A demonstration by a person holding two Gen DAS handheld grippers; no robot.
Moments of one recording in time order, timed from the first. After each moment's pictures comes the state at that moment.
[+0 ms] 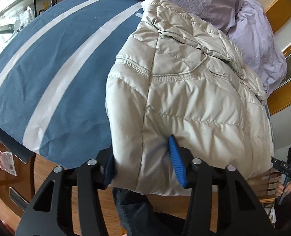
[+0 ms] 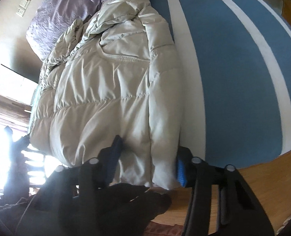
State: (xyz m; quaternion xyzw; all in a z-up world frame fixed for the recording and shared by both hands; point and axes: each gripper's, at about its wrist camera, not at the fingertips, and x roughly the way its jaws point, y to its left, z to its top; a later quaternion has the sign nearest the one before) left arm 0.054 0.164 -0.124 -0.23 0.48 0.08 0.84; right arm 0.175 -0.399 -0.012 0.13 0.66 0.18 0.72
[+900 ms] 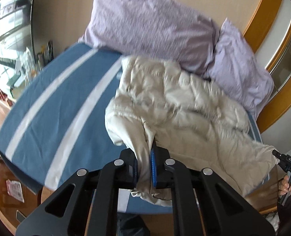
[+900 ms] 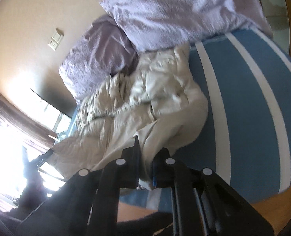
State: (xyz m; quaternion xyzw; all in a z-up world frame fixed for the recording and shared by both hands) left arm 0.075 0.150 -0.014 -0.19 0.36 0.09 0.91; right arm 0.227 -0.387 0.089 0.20 0.52 0.24 0.80
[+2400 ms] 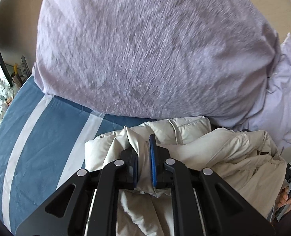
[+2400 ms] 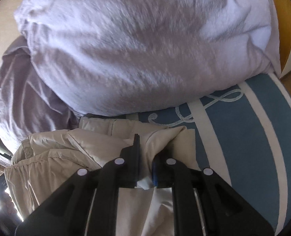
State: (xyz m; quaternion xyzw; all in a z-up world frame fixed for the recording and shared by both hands) left arm 0.404 0.226 -0.027 -0.19 0.42 0.13 0.88; right arm 0.521 -0.296 -0.001 0.14 0.54 0.04 0.83
